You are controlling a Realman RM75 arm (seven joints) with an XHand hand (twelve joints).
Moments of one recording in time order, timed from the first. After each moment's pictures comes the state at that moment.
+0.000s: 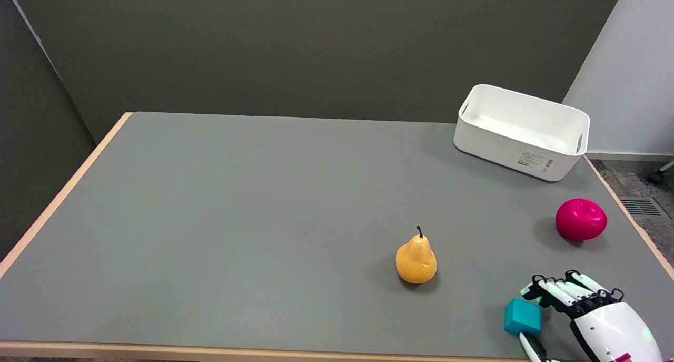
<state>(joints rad) -0.65 -0.99 -2.05 0.76 0.79 1.77 0.24</state>
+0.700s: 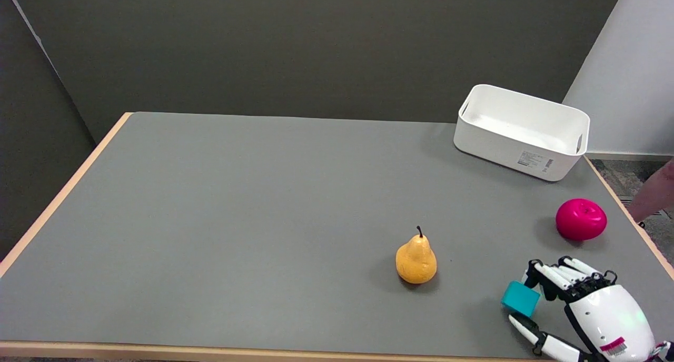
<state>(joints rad) -0.61 -0.96 -2.05 0.80 0.77 1.79 0.21</state>
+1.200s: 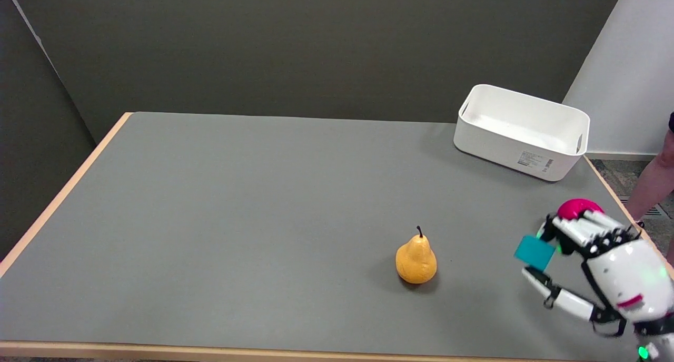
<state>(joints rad) -0.64 -0.82 -1.98 0.97 0.80 1.79 0.12</state>
